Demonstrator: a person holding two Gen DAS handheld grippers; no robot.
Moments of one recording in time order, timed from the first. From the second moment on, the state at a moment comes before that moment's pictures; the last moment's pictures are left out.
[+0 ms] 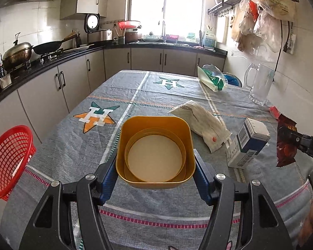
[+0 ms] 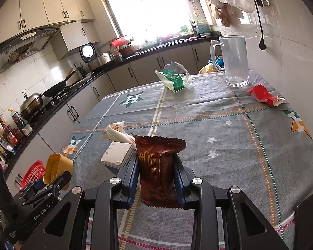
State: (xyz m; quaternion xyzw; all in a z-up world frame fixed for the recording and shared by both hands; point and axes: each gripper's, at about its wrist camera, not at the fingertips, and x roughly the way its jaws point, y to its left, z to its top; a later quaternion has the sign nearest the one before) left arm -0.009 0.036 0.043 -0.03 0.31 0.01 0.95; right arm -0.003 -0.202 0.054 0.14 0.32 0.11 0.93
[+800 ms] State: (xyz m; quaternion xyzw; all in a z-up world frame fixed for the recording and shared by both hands) left arm -0.009 0.037 0.043 -0.03 0.31 0.01 0.95; right arm -0.009 -0.197 0.060 0.13 0.30 0.12 0.94
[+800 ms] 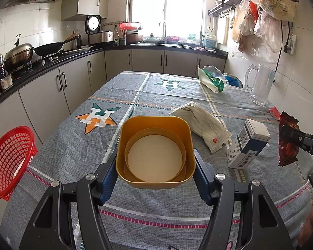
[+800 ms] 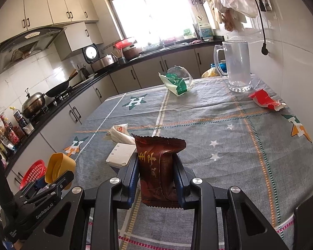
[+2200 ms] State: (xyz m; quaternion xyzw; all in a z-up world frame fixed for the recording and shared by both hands) left arm -0.080 0.130 0.075 -0.06 0.26 0.07 0.96; right arm -0.066 -0.078 0.082 0.11 0.33 0.23 0.91
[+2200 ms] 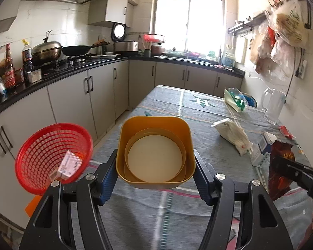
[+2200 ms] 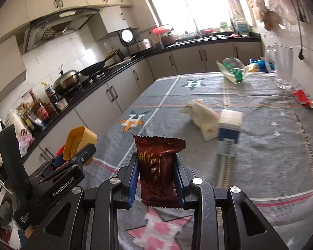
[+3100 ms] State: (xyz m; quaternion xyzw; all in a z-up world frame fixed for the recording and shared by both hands) left arm -0.119 0.307 0.062 -0.17 0.25 0.19 0.93; right arm -0.034 0.092 0.086 0.05 0.39 0.35 0.85
